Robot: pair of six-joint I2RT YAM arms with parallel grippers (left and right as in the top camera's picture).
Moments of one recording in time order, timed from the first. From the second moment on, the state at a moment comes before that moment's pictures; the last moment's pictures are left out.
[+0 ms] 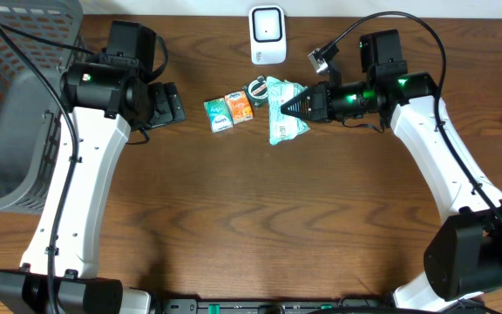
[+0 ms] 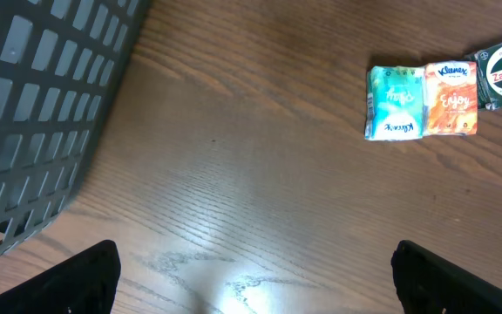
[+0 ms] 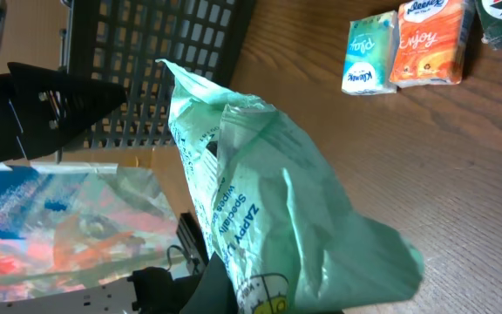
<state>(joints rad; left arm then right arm) -0.15 1.59 1.68 -1.31 -0.17 -0.43 0.21 1.75 1.48 -0.76 -0.99 0.23</state>
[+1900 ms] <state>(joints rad) -0.15 1.59 1.68 -1.31 -0.17 -0.43 0.21 1.75 1.48 -0.76 -0.99 0.23</state>
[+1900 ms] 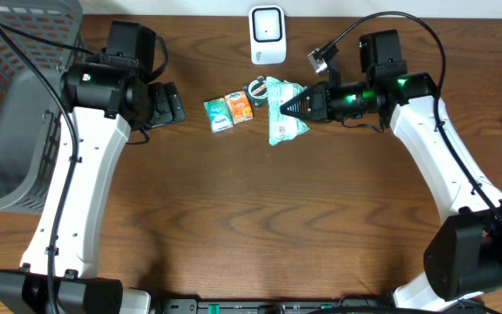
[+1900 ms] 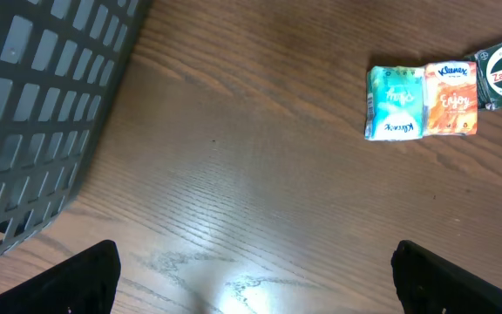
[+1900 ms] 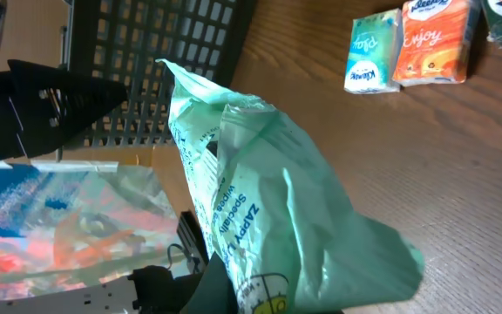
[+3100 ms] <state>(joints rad) -0.15 1.59 1.68 -1.31 -0.17 -0.43 0.33 1.75 1.48 -0.88 -0.32 0.24</state>
